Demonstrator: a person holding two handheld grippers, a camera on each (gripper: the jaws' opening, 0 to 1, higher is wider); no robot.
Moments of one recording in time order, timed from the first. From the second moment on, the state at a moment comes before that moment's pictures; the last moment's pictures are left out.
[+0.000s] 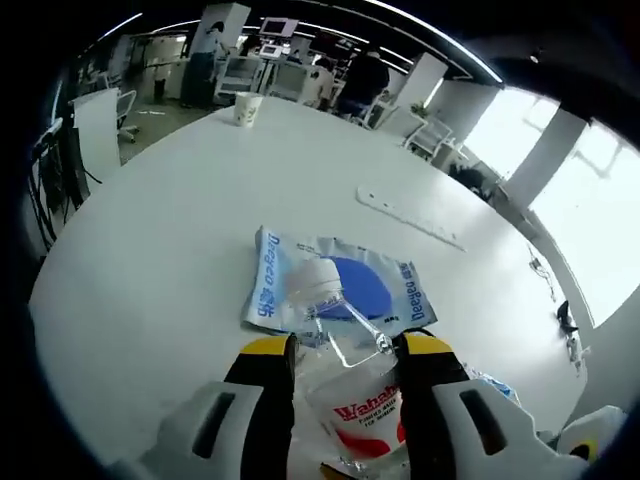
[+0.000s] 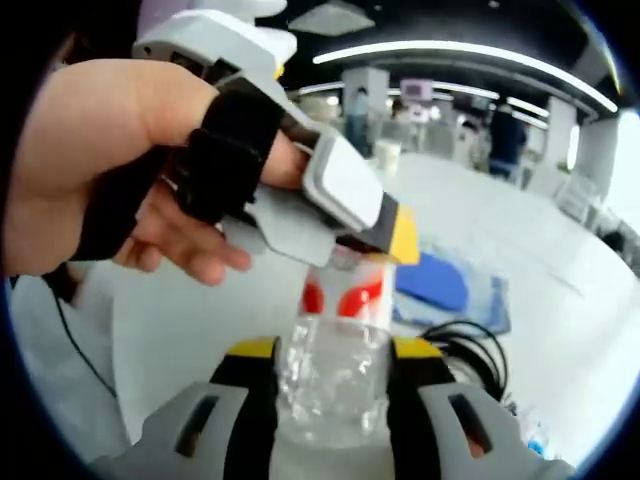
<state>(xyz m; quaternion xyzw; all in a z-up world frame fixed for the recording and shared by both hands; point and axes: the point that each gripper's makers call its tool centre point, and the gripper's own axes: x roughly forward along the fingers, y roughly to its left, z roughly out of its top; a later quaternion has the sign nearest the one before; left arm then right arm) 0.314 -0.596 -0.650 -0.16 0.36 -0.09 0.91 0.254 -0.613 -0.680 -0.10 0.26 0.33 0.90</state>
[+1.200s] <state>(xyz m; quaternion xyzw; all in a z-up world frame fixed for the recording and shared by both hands) 0.316 -0.584 -0.619 0.02 0.18 -0.24 0.95 0.288 -0.584 -0.689 -0.05 0.14 0.20 0.97</state>
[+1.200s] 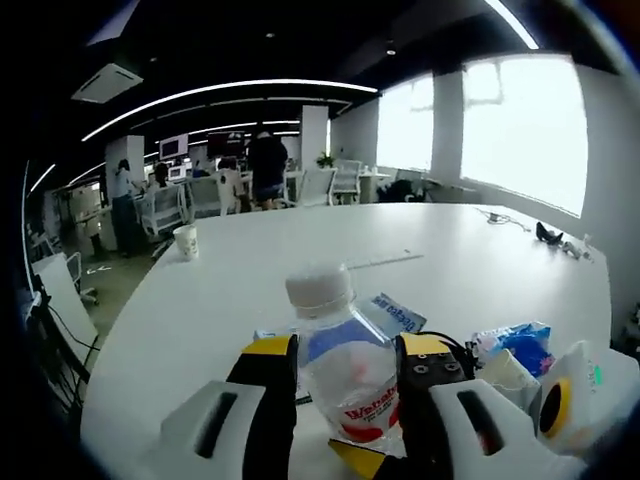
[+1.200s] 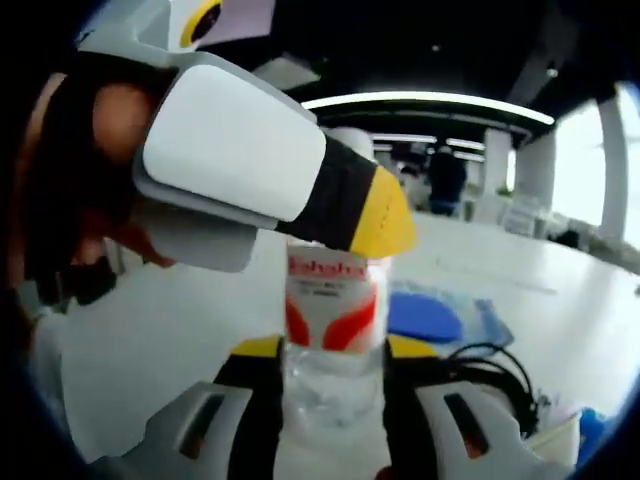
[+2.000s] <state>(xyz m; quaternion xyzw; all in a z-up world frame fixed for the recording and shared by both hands) 0.281 -0.594 -0.616 0.10 0.13 -0.34 0.93 0.266 -0.582 -0.689 -0.10 0.14 0.21 0.96</state>
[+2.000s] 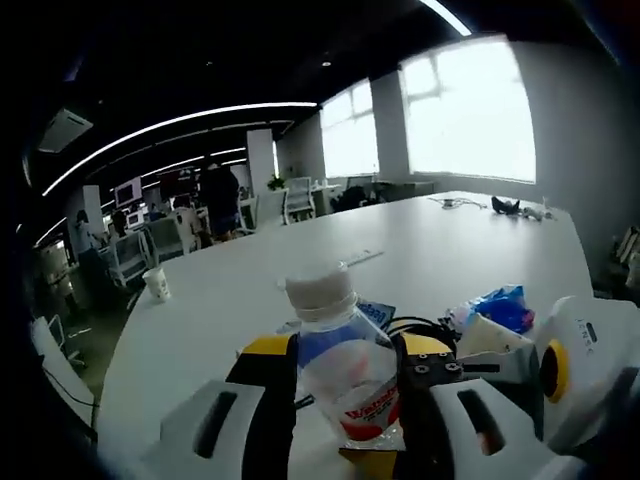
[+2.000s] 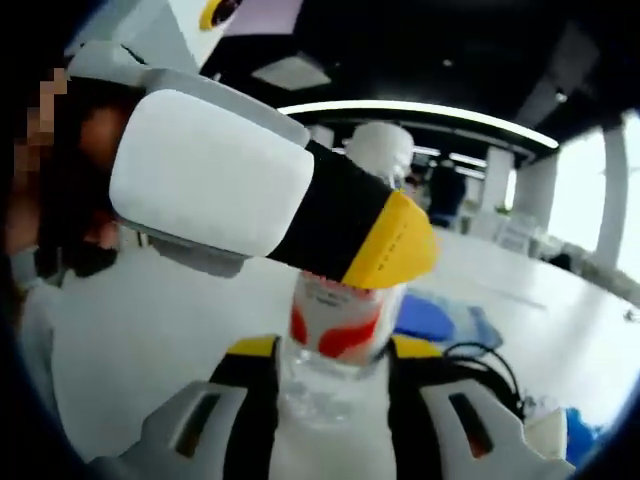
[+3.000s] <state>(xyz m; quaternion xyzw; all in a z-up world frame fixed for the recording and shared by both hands) 0.257 -0.594 -0.609 0.07 0.13 -0.34 0.93 0.235 -0.591 -0.713 -0.09 0.22 0.25 0.94</state>
